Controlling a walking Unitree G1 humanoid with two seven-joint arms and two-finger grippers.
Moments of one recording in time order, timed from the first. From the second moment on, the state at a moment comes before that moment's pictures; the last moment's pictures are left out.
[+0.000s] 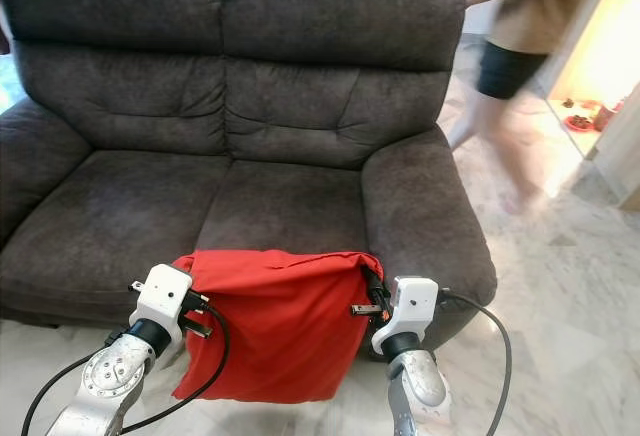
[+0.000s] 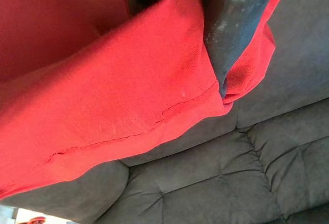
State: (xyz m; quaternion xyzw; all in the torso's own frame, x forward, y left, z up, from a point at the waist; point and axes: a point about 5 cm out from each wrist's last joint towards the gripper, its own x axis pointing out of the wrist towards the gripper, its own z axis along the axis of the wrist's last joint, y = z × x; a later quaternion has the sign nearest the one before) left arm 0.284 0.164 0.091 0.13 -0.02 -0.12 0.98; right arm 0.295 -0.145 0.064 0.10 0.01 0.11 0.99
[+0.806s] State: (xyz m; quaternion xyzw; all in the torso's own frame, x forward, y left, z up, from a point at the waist) left arm 0.281 0.166 0.090 0.13 -0.02 -0.11 0.98; right arm 0.295 -0.143 0.064 0.10 0.01 0.11 0.99
